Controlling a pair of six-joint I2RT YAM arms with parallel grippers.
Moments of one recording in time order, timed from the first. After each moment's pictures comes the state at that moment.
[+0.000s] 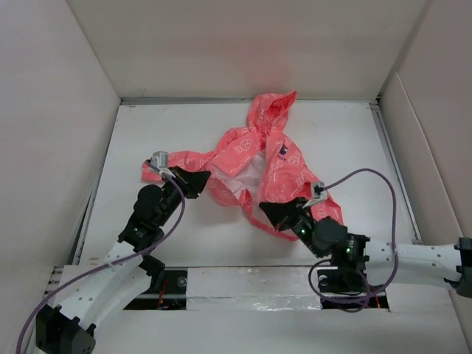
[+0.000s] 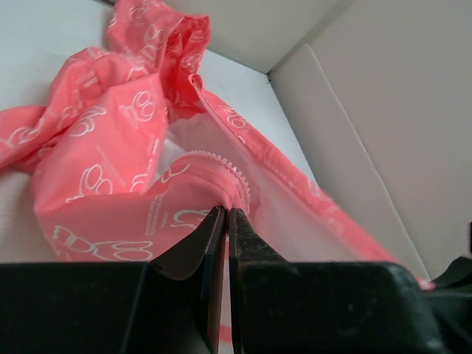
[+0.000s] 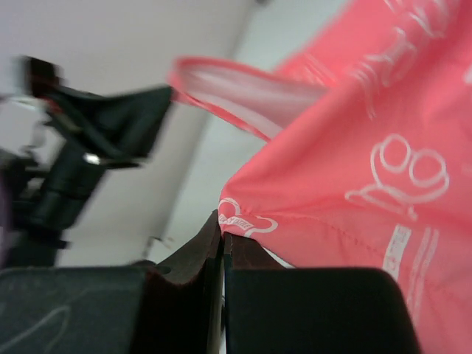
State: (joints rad) left arm -0.50 0.61 0.39 0.19 0.01 -0.76; right arm 1.32 0.80 0.38 0.39 0.71 0.91
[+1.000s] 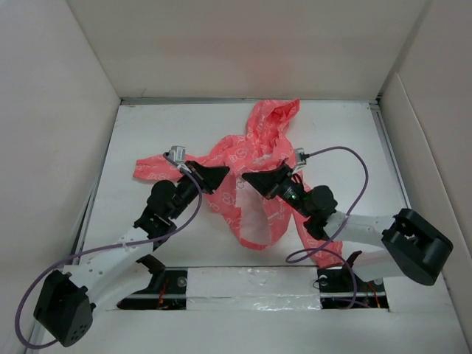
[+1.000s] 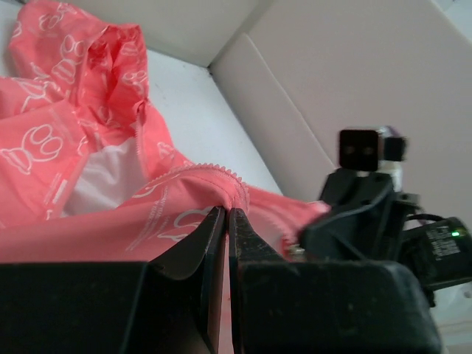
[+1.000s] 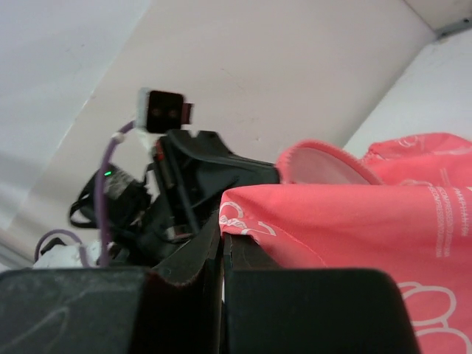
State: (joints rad) left arm -0.60 0.84 0.42 0.50 0.07 -0.78; right arm 0.82 1.33 0.45 1.27 -0.10 0.98
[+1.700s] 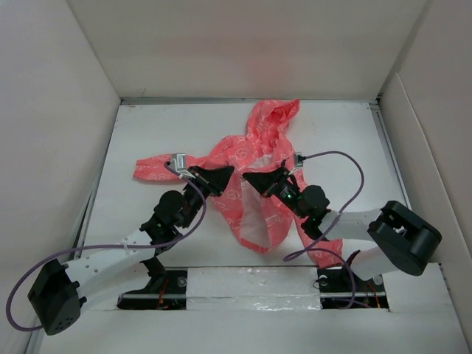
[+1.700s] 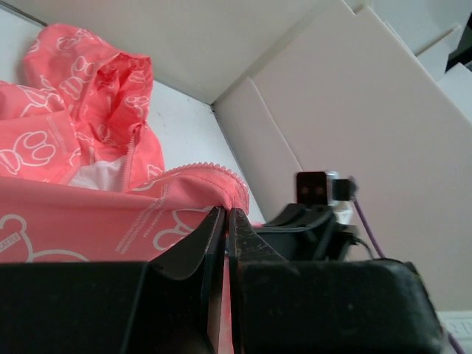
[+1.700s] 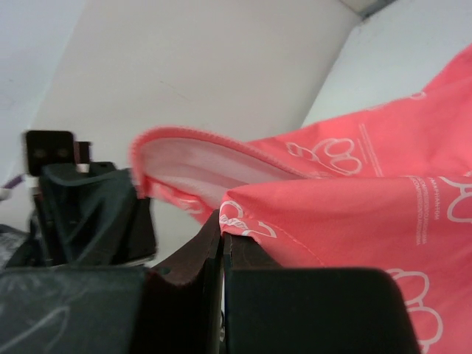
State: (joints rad) left arm -0.85 0.84 0.42 0.58 -0.30 -0.82; right arm 0.81 1.45 0.43 1.26 0.02 1.04
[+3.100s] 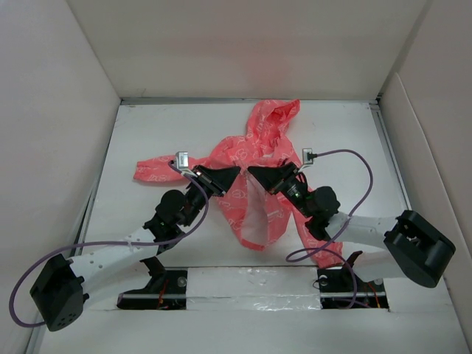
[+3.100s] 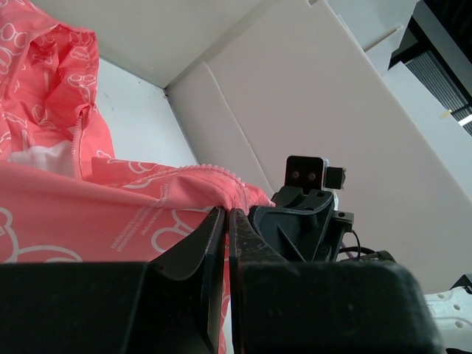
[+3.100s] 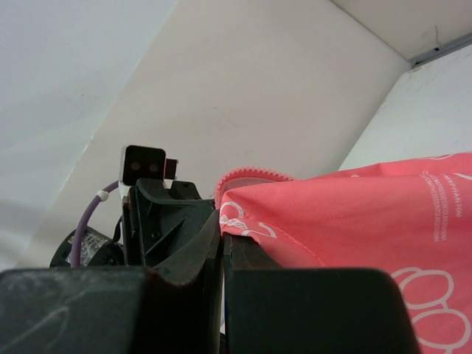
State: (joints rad) left arm -0.85 0.89 0.42 0.66 -0.23 -0.94; right arm 0.81 1.31 0.43 1.29 0.02 1.03
